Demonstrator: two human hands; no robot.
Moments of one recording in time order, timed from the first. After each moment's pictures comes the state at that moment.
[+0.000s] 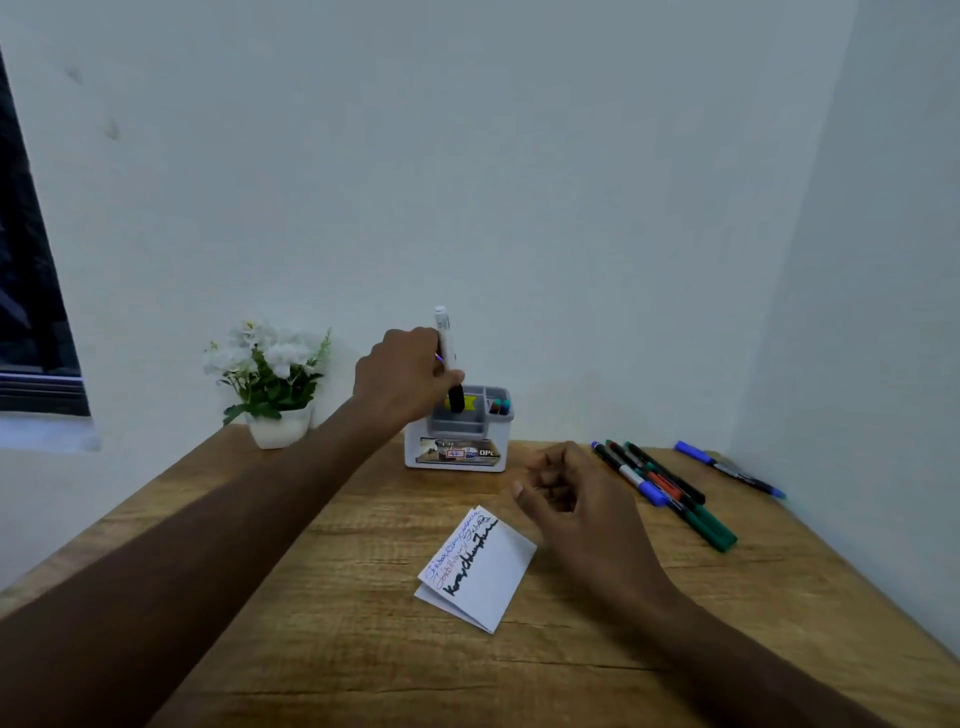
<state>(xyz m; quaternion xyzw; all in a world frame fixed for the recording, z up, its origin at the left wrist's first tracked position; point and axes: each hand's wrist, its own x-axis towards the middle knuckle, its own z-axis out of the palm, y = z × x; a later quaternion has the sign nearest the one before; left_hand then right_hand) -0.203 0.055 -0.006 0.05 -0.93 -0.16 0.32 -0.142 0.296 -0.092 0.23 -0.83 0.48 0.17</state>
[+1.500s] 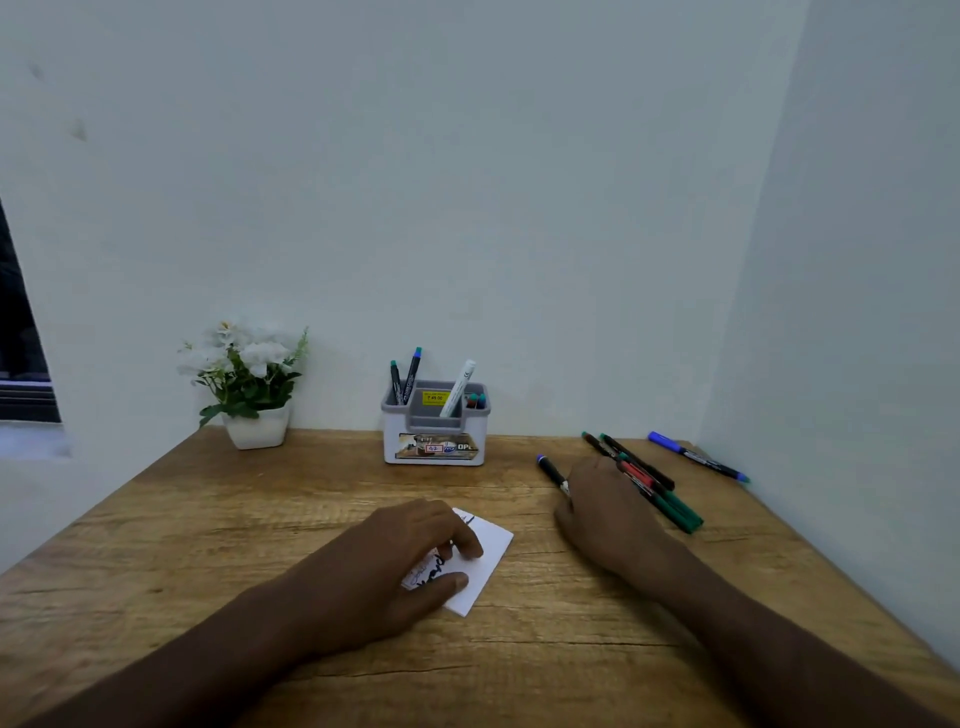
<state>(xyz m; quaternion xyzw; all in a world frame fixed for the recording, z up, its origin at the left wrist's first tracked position) -0.069 0.082 -0.105 -0.26 -0.94 -0.18 0.13 -0.184 0.331 -0.093 0.14 -0.98 0.12 0.11</state>
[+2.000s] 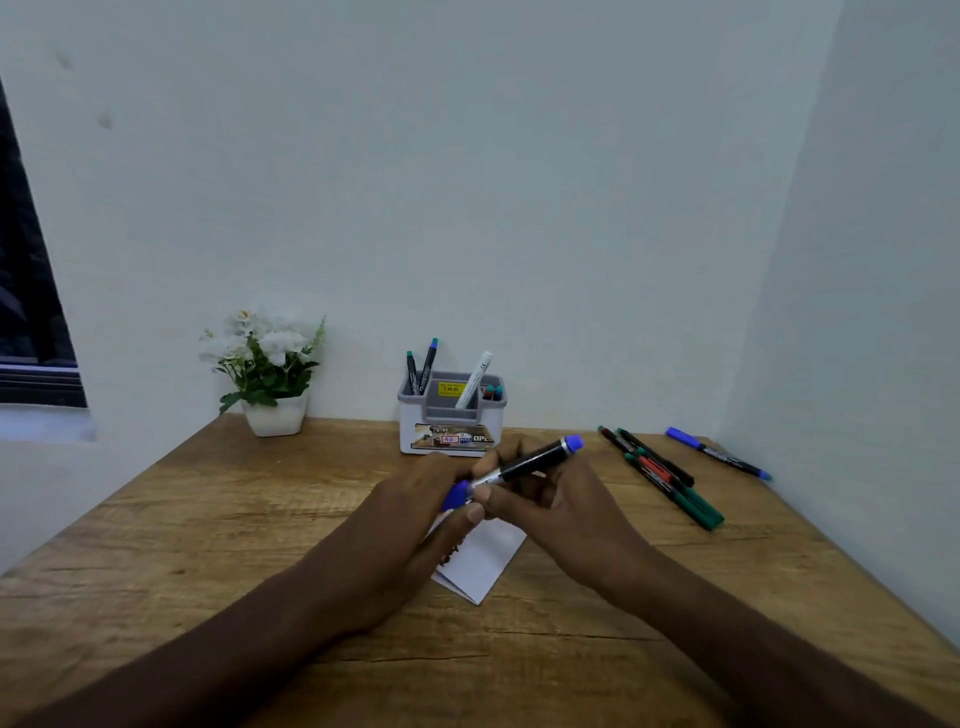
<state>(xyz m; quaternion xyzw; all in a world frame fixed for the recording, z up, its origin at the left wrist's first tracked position) -0.062 0.091 -0.093 -0.20 -0.92 -0.26 0.22 -0.124 0.293 -0.080 0.36 -0.74 0.57 0.02</state>
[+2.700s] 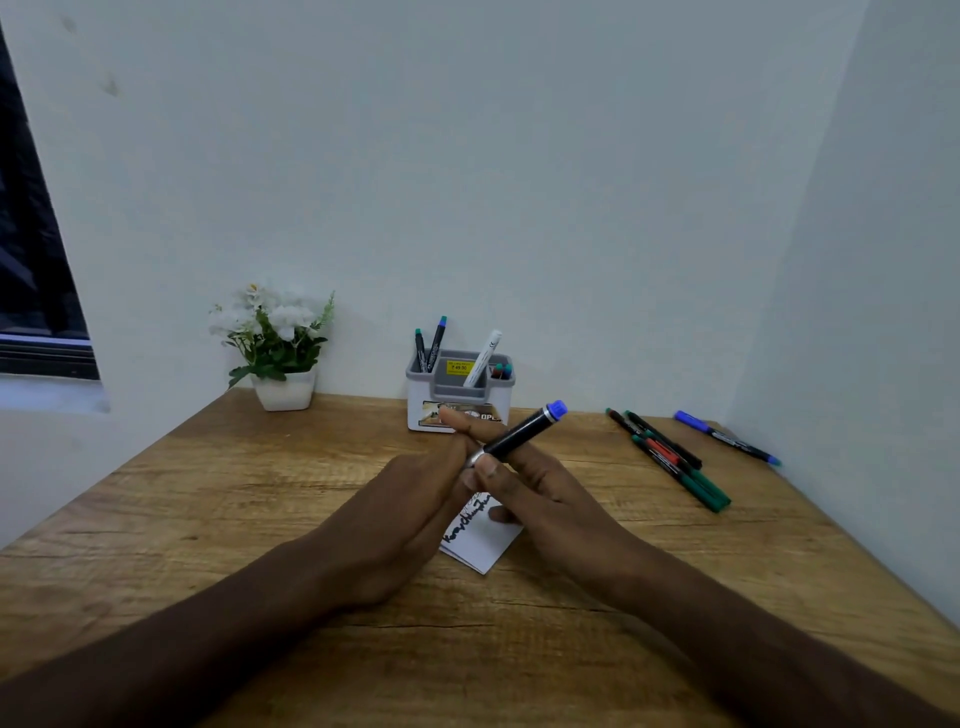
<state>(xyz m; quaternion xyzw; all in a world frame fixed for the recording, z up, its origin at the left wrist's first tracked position) -0.060 0.091 -0.095 -0.26 -0.89 -0.28 0.24 -0.094 0.276 -0.075 0.38 -0.71 0.59 -0.09</state>
